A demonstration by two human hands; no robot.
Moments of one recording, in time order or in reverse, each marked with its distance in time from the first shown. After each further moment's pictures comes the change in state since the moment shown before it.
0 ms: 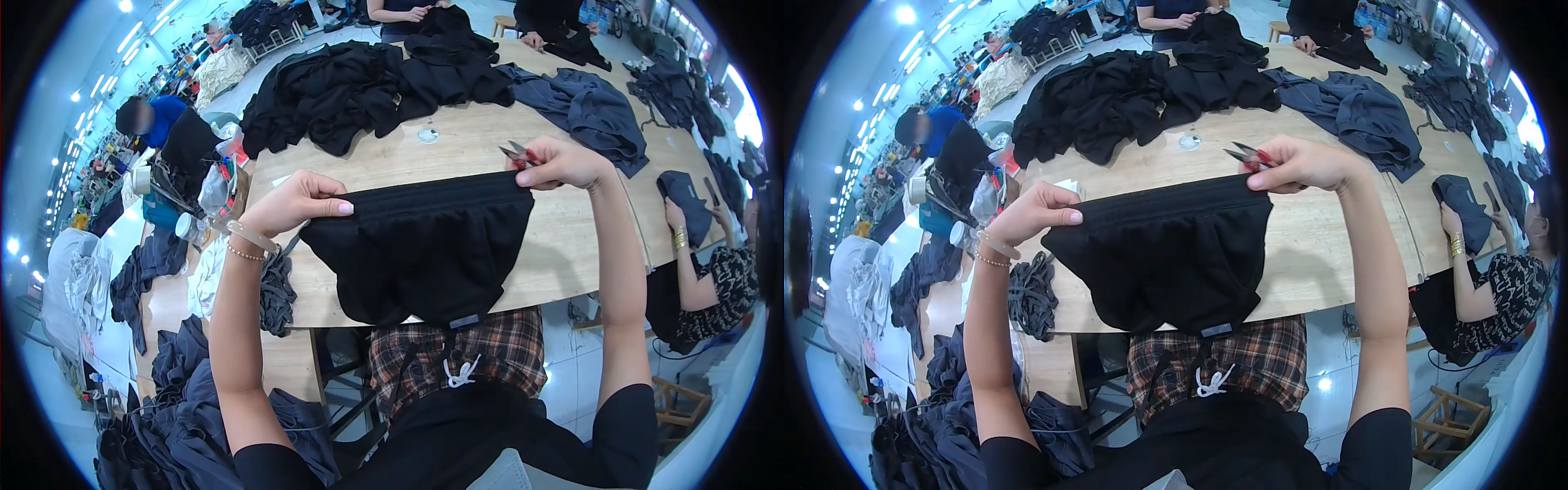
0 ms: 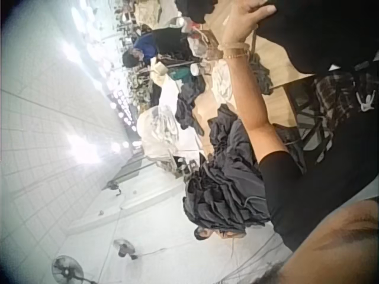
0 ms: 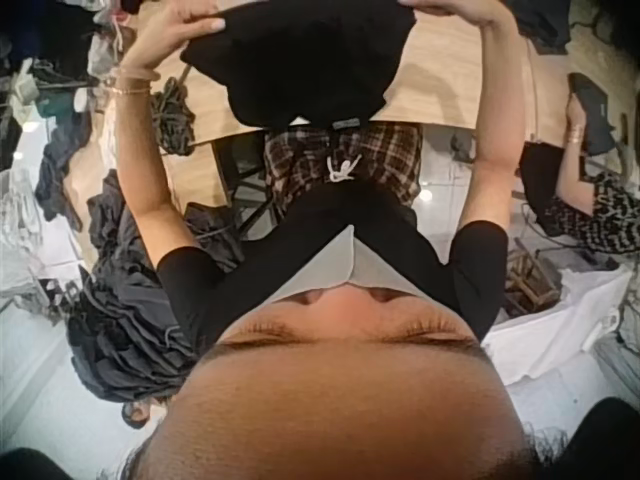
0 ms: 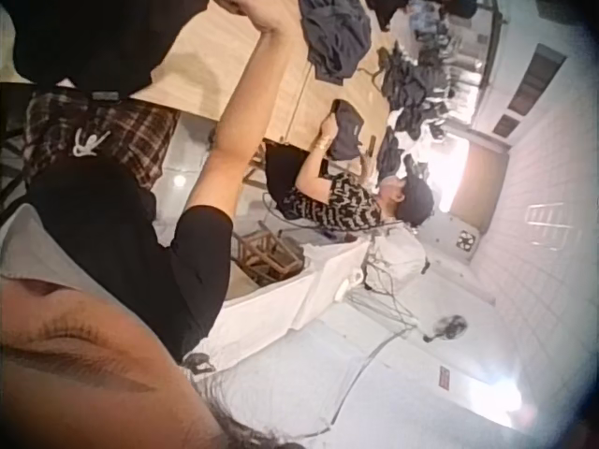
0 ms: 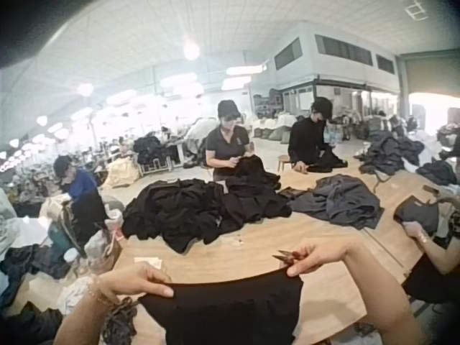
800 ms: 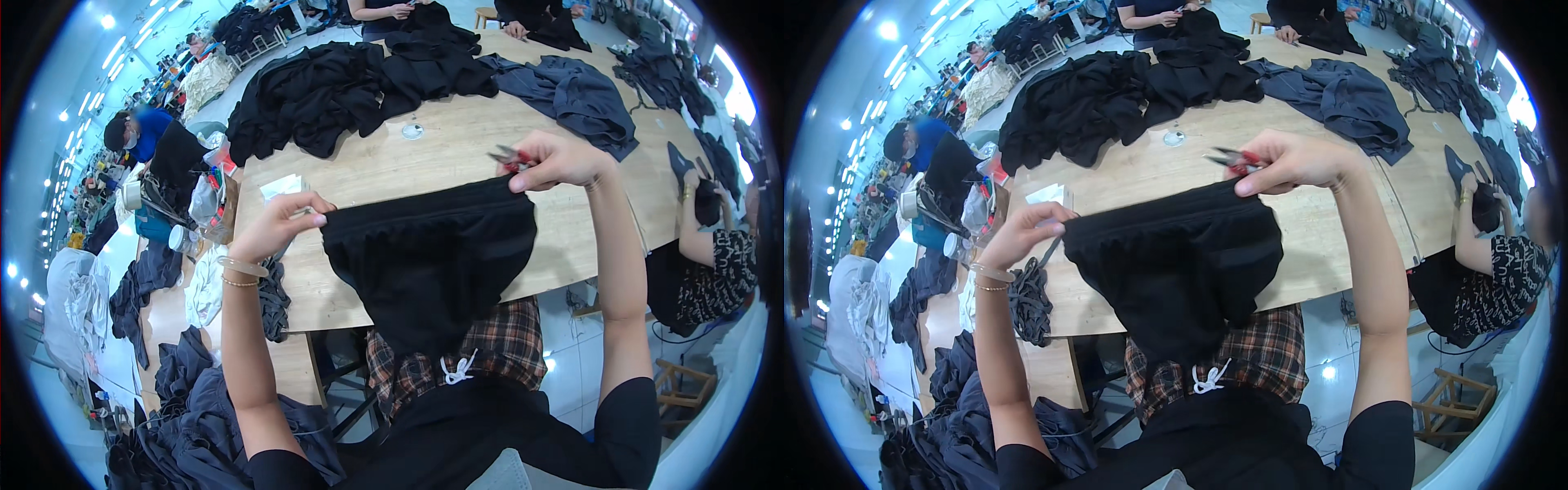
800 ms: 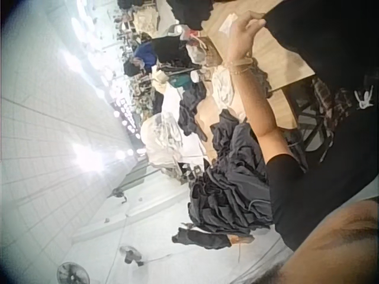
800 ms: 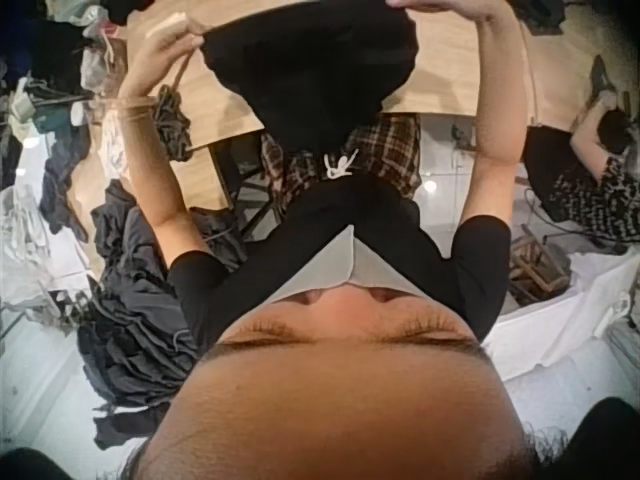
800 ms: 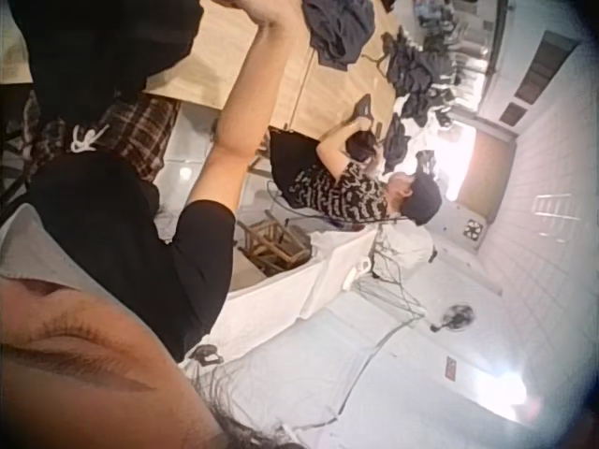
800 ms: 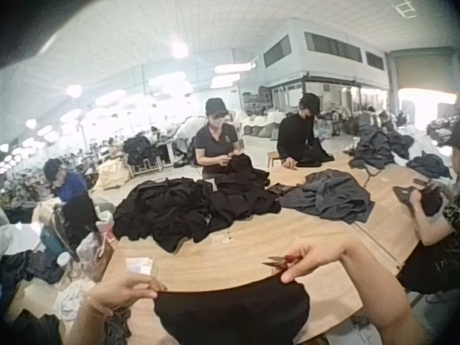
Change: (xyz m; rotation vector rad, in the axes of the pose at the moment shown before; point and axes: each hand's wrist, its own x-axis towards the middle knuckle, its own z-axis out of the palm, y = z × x) left_hand -0.013 -0.030 0.009 0.242 0.118 0.124; right_hand -0.018 -0.009 0.013 -0.031 -0.029 -0.012
